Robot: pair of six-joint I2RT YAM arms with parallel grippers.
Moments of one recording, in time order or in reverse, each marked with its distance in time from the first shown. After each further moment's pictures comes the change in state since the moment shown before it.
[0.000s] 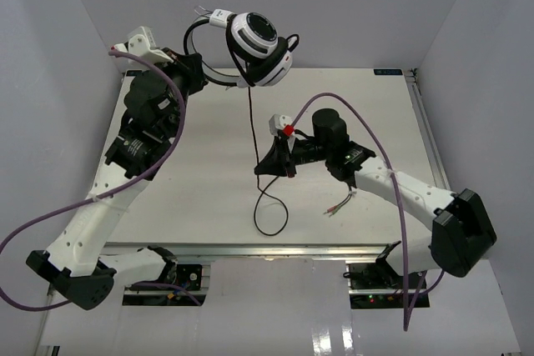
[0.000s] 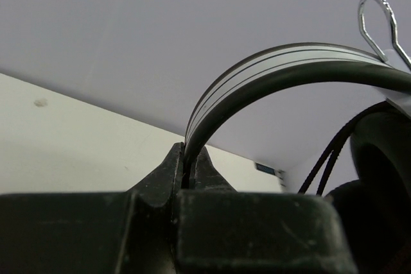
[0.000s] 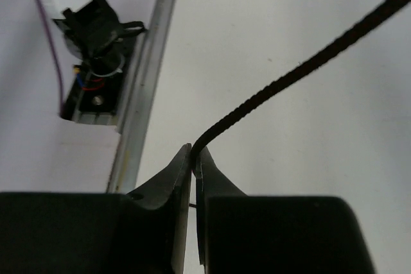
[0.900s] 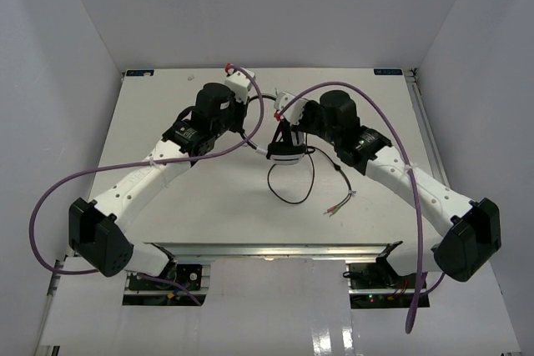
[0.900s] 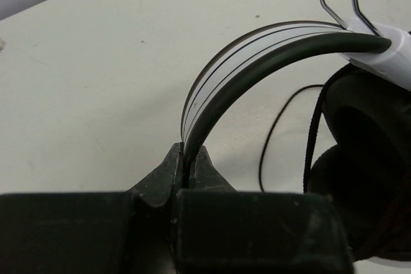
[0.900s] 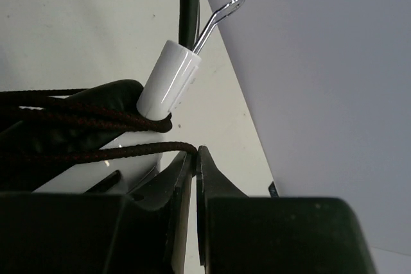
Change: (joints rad) left arm -0.027 0.234 -0.213 -0.074 0.408 0.519; right arm -0.044 -0.053 0.219 -0.383 1.019 -0.707
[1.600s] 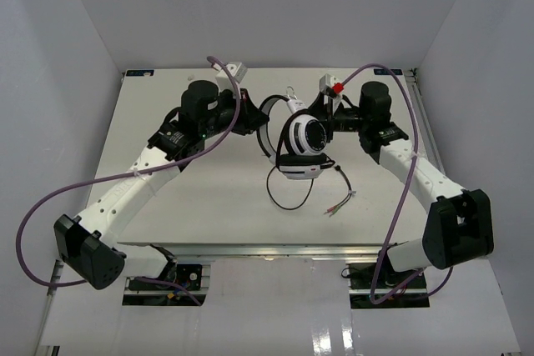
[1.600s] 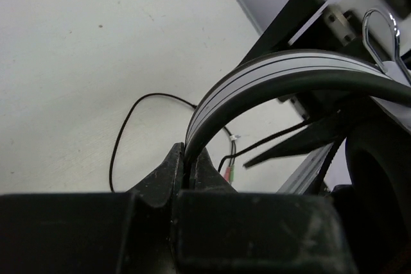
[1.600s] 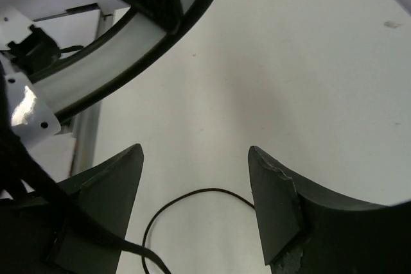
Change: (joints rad) left arm 0.003 -0.081 0.030 -0.001 0.350 -0.412; right arm -0.336 0.062 -0.115 0.294 -1.154 0.713
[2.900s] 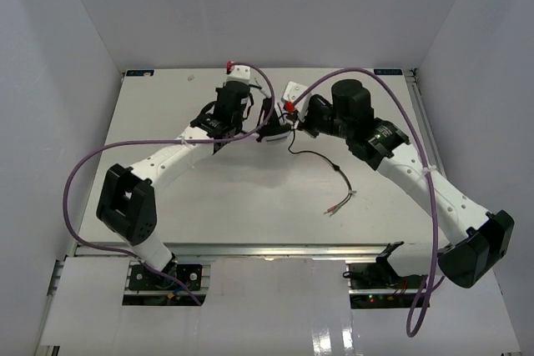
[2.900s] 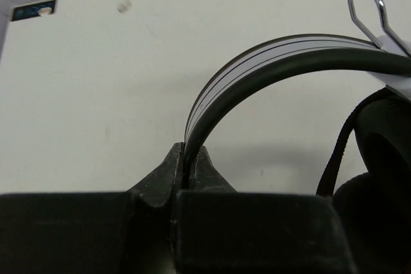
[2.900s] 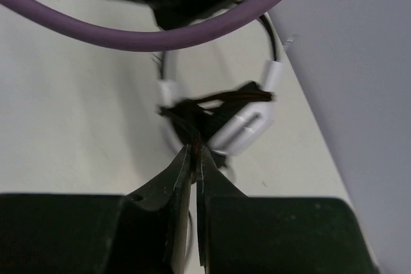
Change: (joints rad) left arm 0.009 0.331 0.038 0.158 -0.890 0.354; right arm 0.314 -0.108 0.254 -0.463 0.764 -0.453
